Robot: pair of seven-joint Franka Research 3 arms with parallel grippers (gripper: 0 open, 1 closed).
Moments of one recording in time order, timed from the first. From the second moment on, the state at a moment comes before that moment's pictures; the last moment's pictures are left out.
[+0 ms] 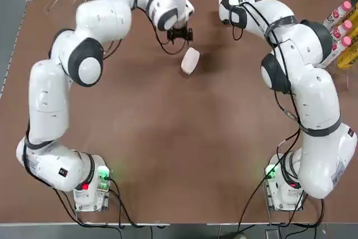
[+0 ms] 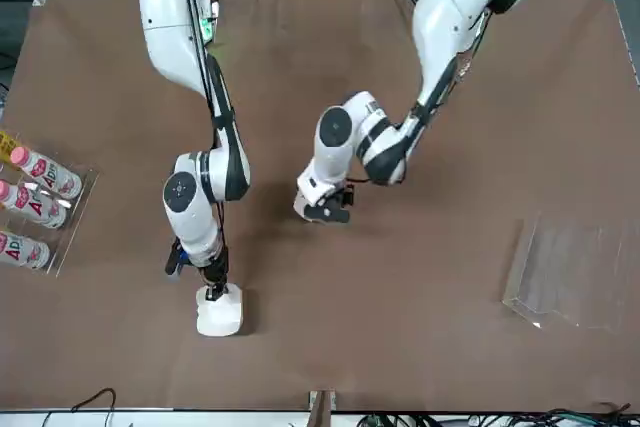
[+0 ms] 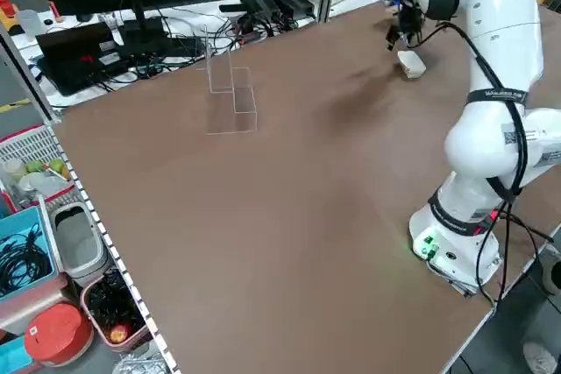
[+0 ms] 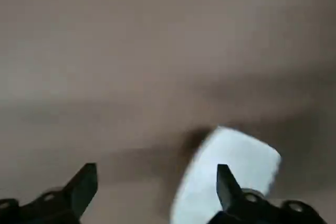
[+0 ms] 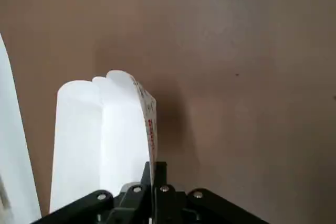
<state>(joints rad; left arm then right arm) -0.38 0.79 -0.43 -1.38 0.37 2.17 -0.81 0.73 0.84 -0.50 -1.52 0.41 2.58 1.80</state>
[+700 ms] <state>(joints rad) 0.03 0.50 -0.47 -1.36 0.29 1.76 -0.67 0.72 0.91 -0.50 -1.45 0.35 2.58 1.88</state>
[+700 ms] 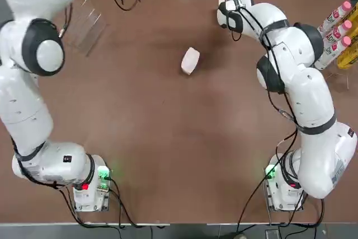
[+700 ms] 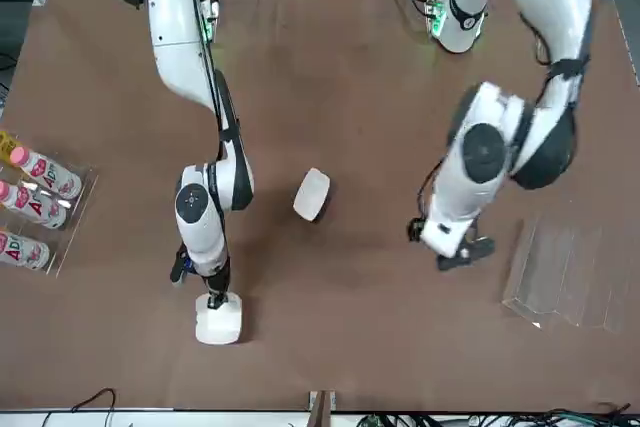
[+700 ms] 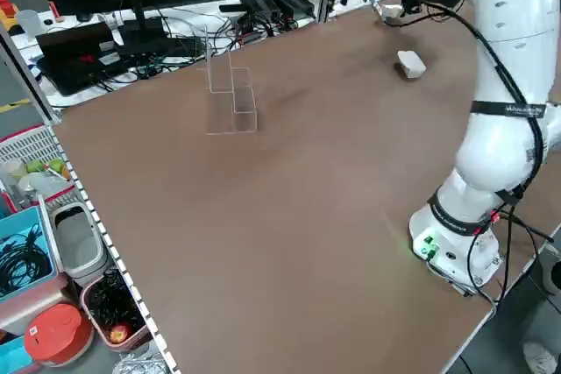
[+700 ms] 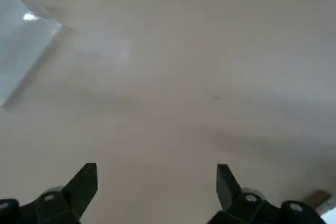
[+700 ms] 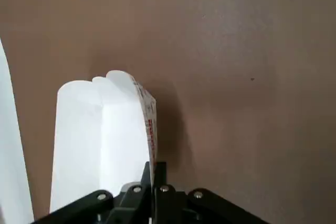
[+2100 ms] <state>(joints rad) 0.01 0.06 -0.04 -1.55 0.00 1.61 -0.08 0.79 0.95 -0.52 -1.43 0.33 2.57 2.09</state>
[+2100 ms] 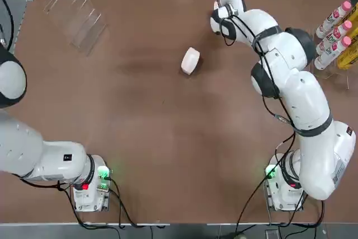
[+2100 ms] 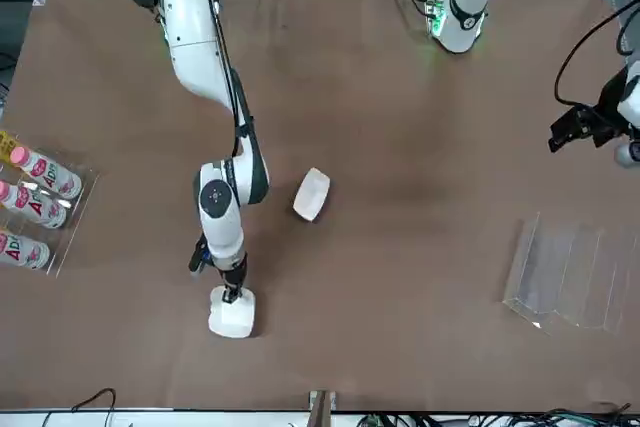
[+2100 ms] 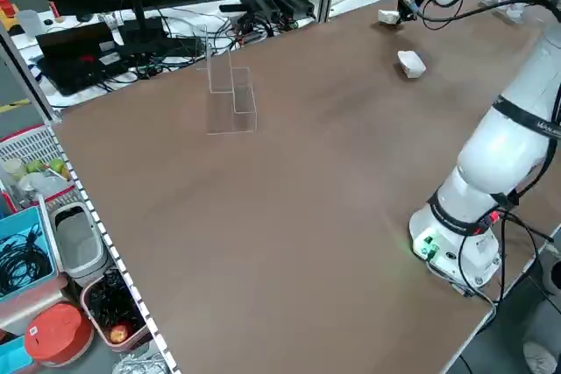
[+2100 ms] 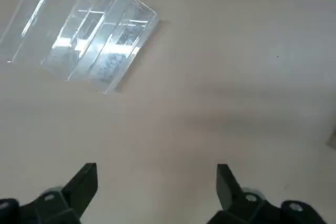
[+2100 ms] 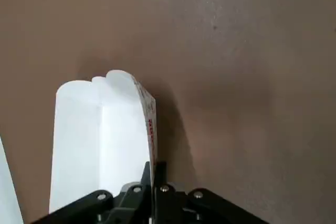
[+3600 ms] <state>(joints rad) 0.02 0.08 -0.03 -1.50 0.00 1.62 -0.04 0.80 0.85 -0.53 -1.38 0.30 2.31 1.77</state>
